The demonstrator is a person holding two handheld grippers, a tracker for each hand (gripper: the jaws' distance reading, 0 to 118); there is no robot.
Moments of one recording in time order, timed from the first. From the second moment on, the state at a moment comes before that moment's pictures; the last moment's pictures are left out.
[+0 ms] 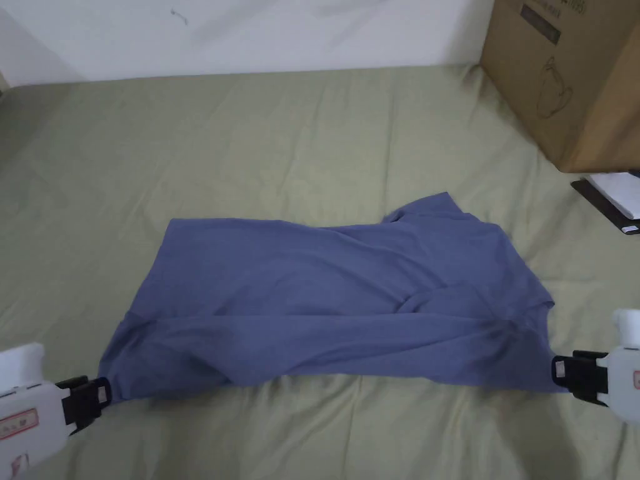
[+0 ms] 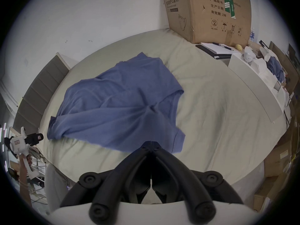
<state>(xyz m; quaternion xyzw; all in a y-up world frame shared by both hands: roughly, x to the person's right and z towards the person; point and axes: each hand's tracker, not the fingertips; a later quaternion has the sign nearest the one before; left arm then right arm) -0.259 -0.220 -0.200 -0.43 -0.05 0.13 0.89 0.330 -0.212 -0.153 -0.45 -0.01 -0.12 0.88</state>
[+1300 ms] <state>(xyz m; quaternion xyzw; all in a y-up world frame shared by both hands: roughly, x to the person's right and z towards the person) -0.245 -0.236 -0.255 -0.48 -0.04 0.08 0.87 0.342 -0.255 -0.206 -0.50 -0.03 -0.17 0.85</state>
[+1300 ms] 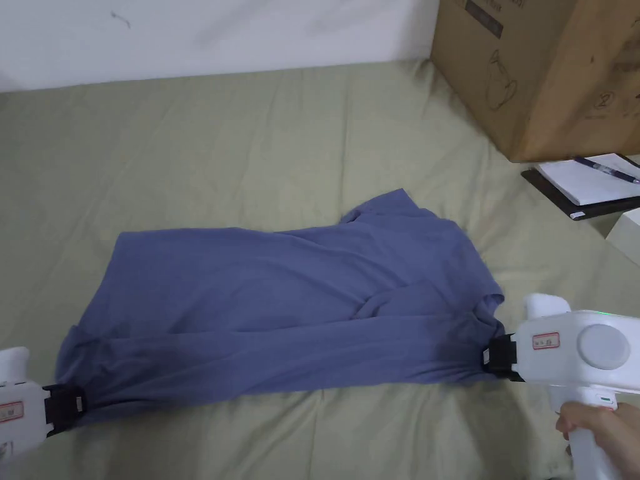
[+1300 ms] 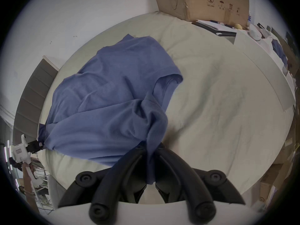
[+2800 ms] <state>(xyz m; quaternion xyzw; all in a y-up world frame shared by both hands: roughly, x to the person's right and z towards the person) -0.204 -0.203 -0.328 -0.44 -0.04 0.05 0.90 0.380 -0.216 -0.366 -0.46 -0.04 -0.18 0.87</state>
